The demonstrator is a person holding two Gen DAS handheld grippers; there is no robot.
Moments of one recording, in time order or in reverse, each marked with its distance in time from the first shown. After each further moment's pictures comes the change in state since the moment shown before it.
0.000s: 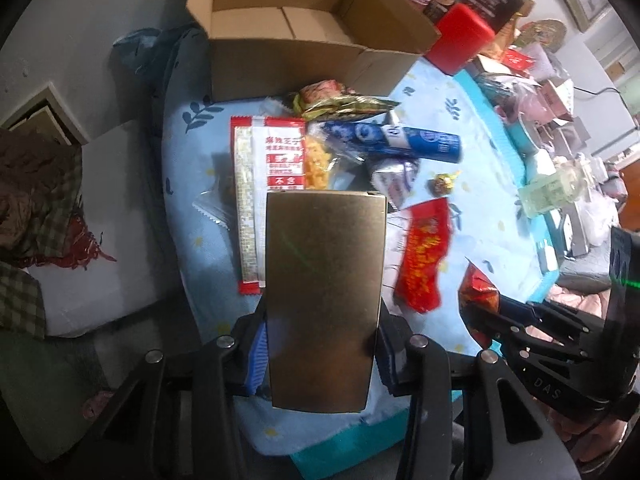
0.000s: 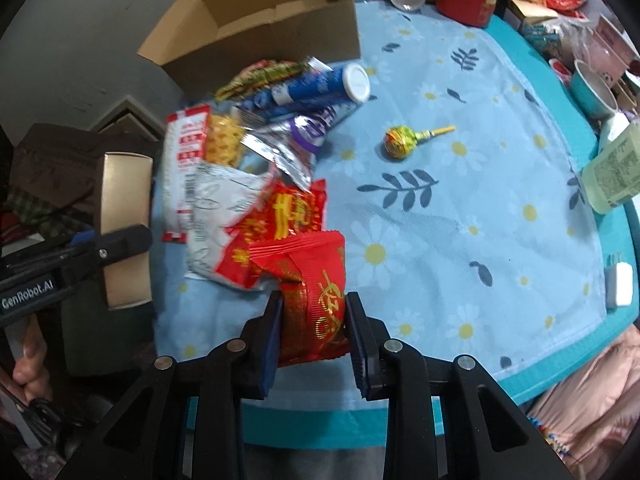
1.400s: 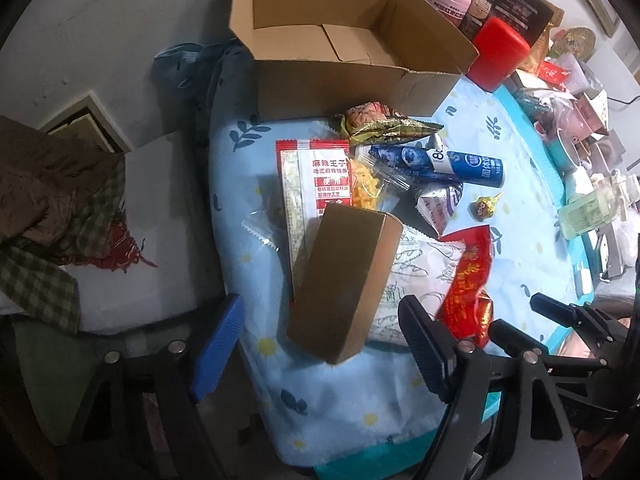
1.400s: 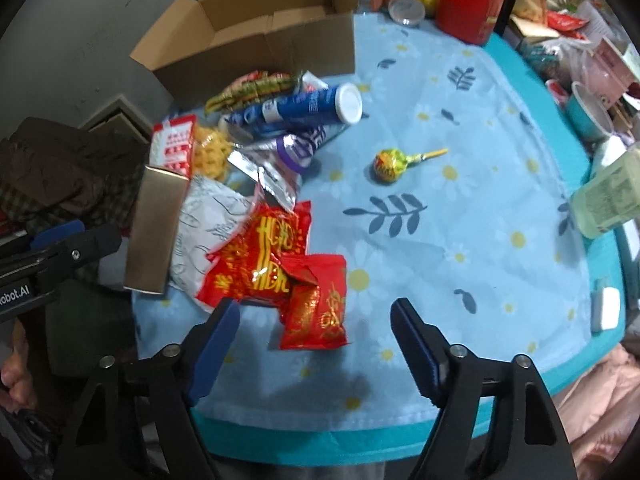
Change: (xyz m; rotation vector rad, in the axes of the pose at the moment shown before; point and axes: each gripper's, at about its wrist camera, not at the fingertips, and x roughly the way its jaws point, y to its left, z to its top) left arm 0.002 0.006 0.009 -0.044 -0.048 0.161; right arm 0.013 -0.006 0.012 -0.028 -0.015 -0.049
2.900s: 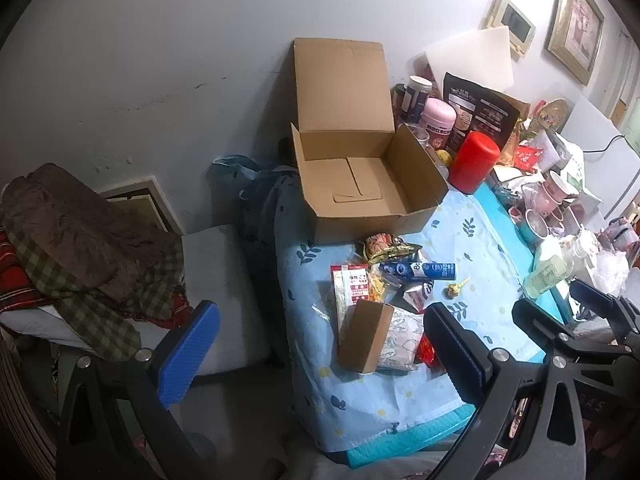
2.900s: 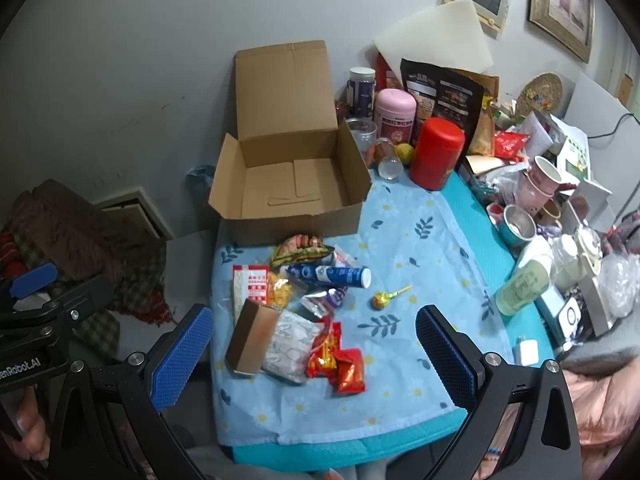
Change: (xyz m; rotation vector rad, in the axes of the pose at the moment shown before) left arm -0.185 0.016 -0.007 -0.007 -0.328 0.070; right arm -0.180 0.091 0.023 0.001 -0.374 -0.127
